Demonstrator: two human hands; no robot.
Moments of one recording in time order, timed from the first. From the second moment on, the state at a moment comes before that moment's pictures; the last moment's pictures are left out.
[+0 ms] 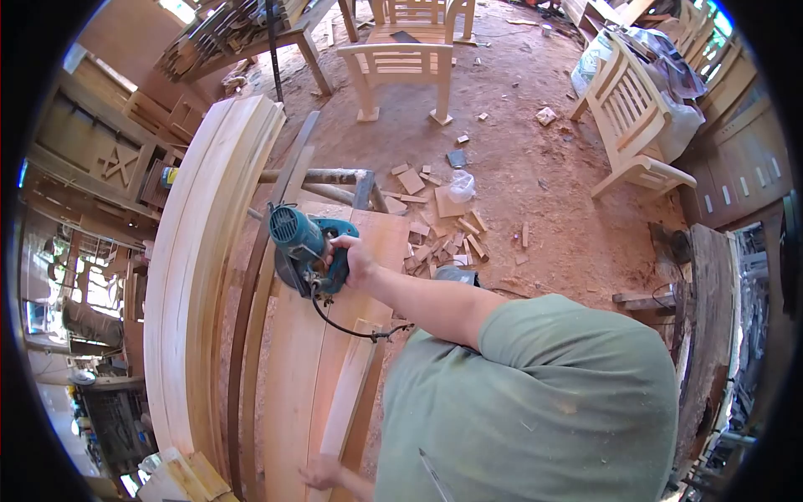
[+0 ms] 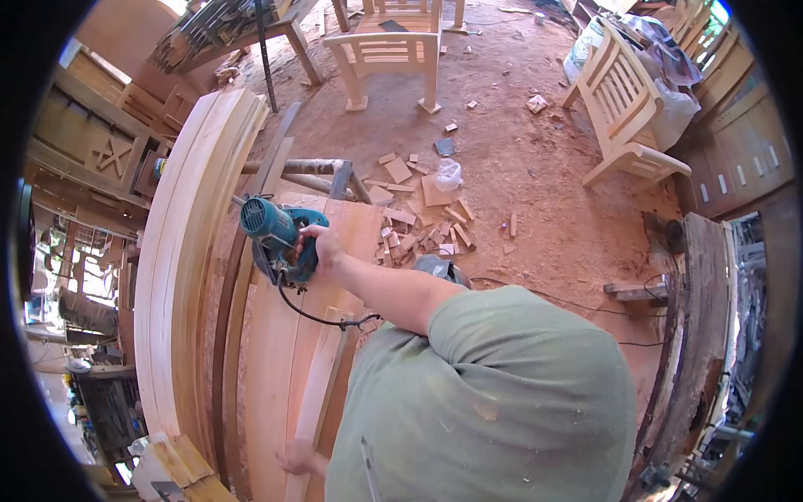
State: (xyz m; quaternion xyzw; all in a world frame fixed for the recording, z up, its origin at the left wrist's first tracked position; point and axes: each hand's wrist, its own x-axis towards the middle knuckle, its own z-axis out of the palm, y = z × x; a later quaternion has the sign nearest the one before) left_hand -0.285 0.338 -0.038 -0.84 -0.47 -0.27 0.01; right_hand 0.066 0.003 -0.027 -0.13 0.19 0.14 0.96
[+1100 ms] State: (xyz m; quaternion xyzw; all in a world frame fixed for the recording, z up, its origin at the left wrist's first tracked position) left_hand -0.282 0.348 -0.052 -0.42 -0.72 -0.44 -0.33; right_hand -0.035 -0.090 0.002 -0.66 0.13 0.54 0.51
